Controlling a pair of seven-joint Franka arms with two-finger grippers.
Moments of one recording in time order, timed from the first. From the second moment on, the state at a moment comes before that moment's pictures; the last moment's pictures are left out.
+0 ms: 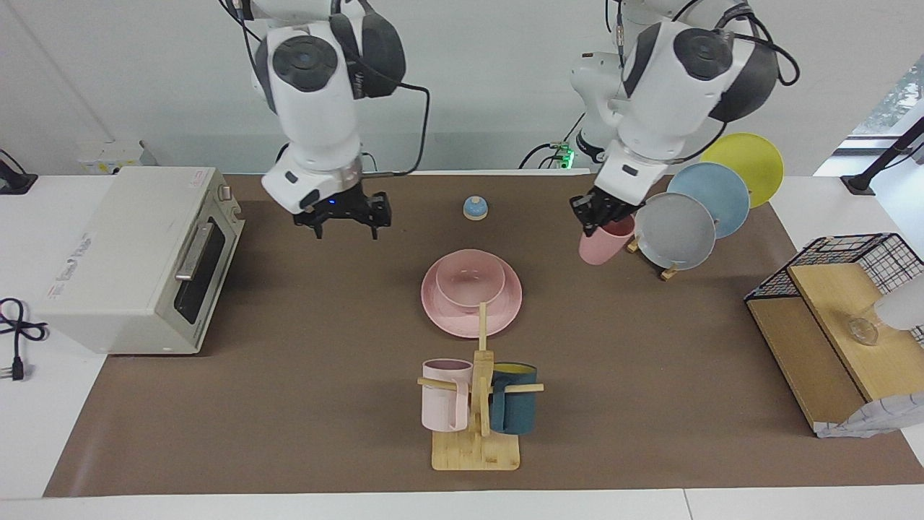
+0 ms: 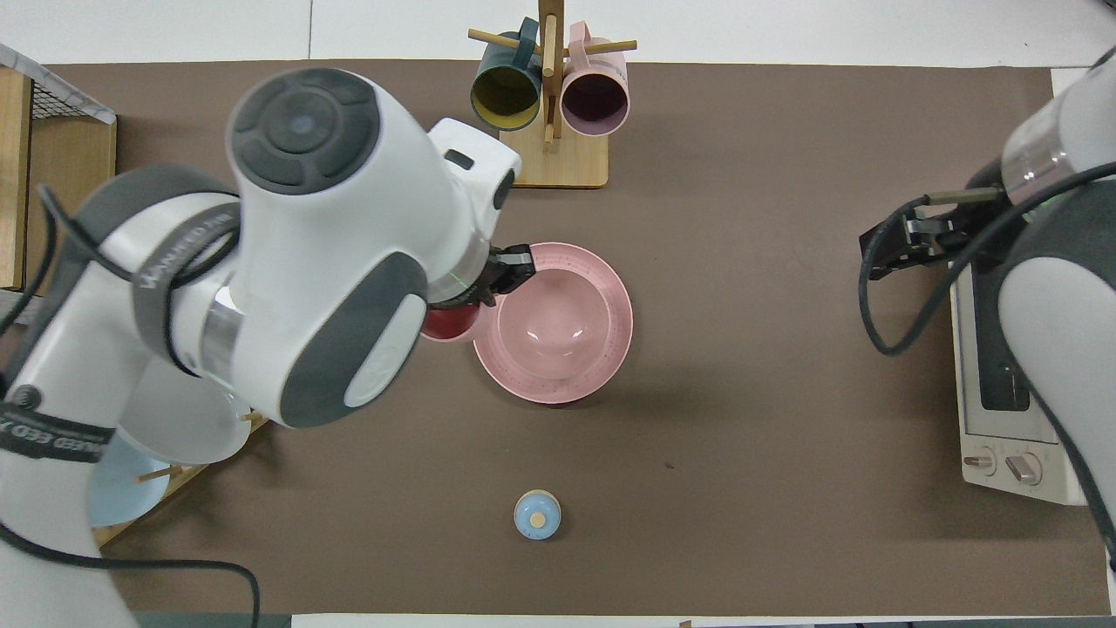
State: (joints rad) left arm -0.57 0.27 -0.08 -1.44 -0.11 1.71 -0.78; right arm 0.28 0.09 -0.16 -1.41 -0.01 1.39 0.11
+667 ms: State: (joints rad) left arm -0.65 0.48 -0.07 -1.36 -0.11 1.81 -0.89; right arm 0.20 0.04 -0.18 -1.53 -0.01 1.41 0.01
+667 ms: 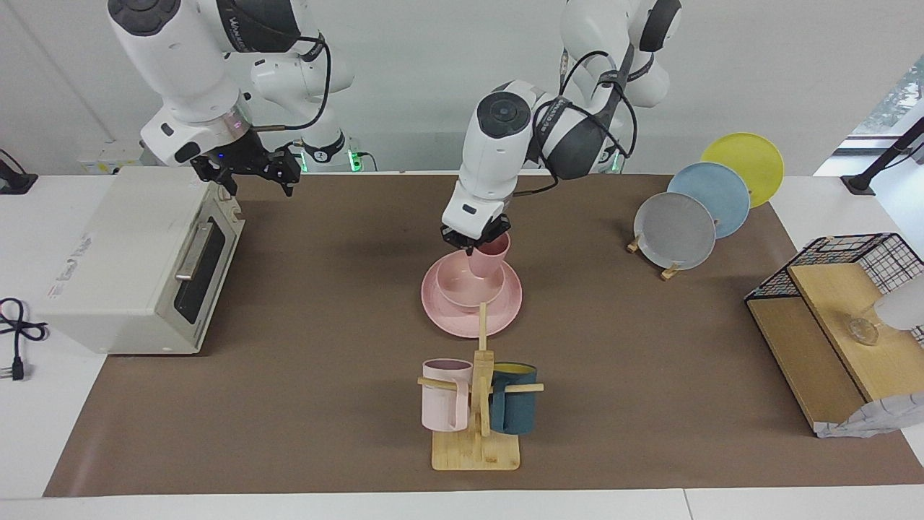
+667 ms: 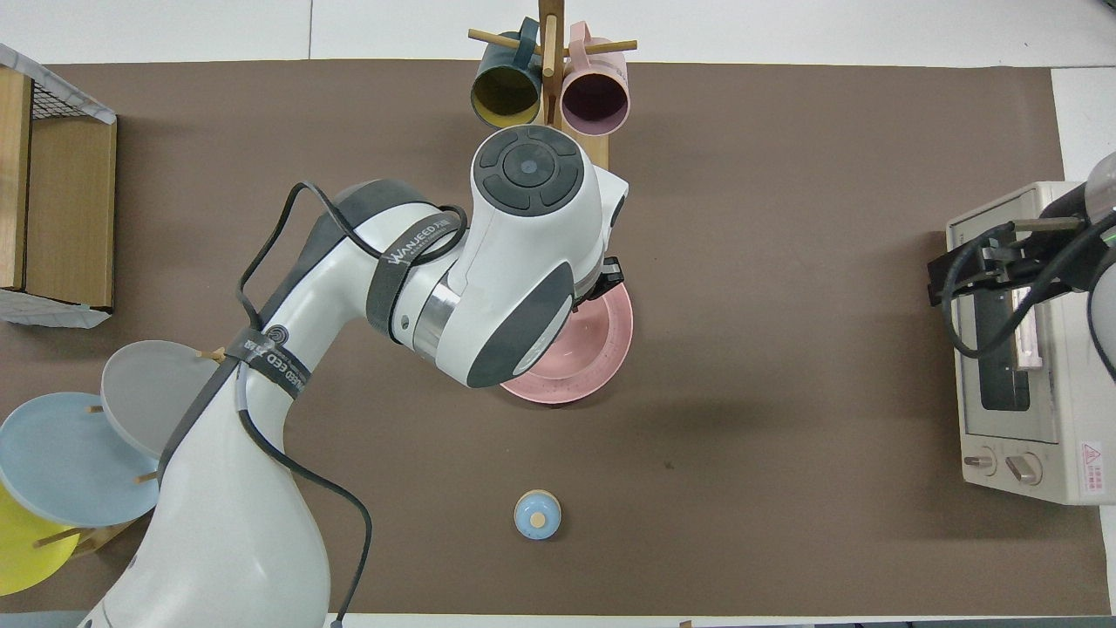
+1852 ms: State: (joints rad) left arm -0.66 0.54 -0.07 -1.42 -0.08 1.93 -0.92; right arm 0.14 -0.01 -0.15 -1.55 -0.04 1.41 -0.03
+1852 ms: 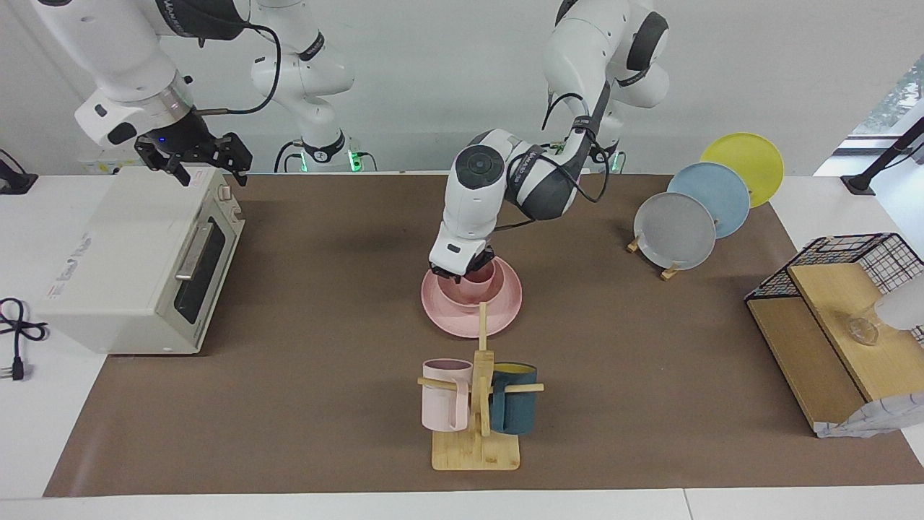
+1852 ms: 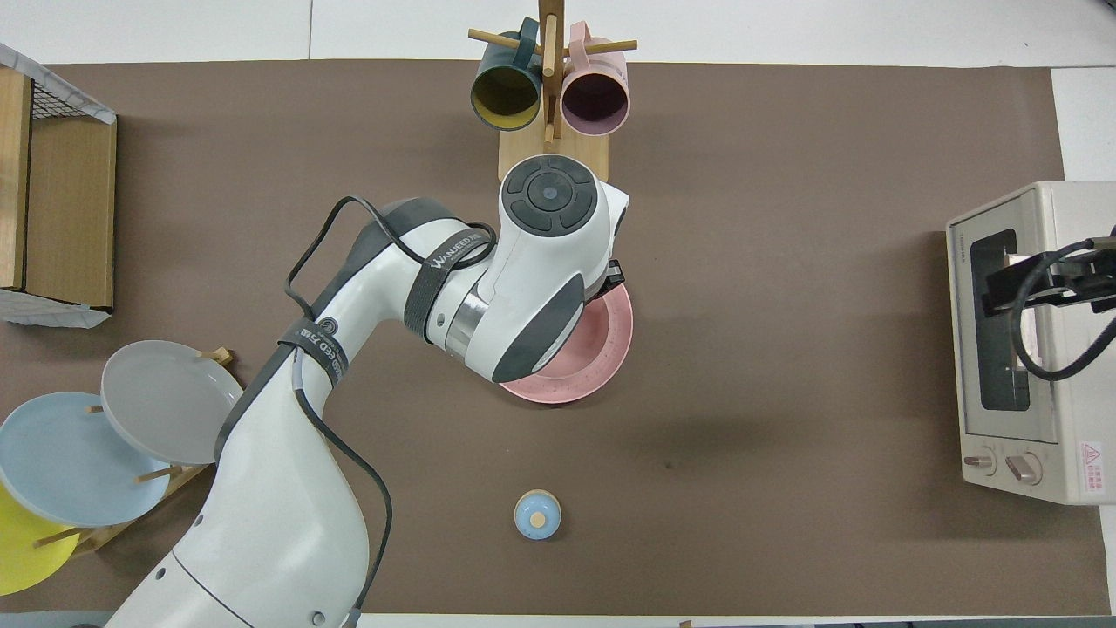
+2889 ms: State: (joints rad) left arm -0.61 0.40 -0.05 -1.41 -0.06 1.78 -0.87; right arm 0.03 0.00 -0.07 -1.54 -0.04 1.41 -0.08
